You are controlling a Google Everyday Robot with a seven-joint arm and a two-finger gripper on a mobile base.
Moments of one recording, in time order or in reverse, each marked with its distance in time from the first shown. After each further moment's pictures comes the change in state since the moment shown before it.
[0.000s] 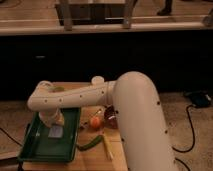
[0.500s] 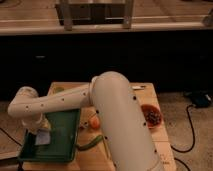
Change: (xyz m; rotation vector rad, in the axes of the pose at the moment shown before) arm -0.042 -0.038 0.015 -0.012 -0.043 -0.114
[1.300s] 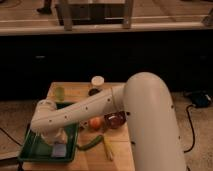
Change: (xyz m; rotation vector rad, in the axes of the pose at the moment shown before) arm -0.051 0.104 -0.003 -0.012 0.020 0.175
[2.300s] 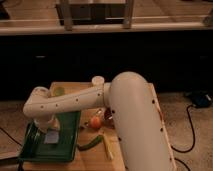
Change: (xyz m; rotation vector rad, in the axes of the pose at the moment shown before) arm 0.055 -0.070 -0.003 0.052 0.007 -0.105
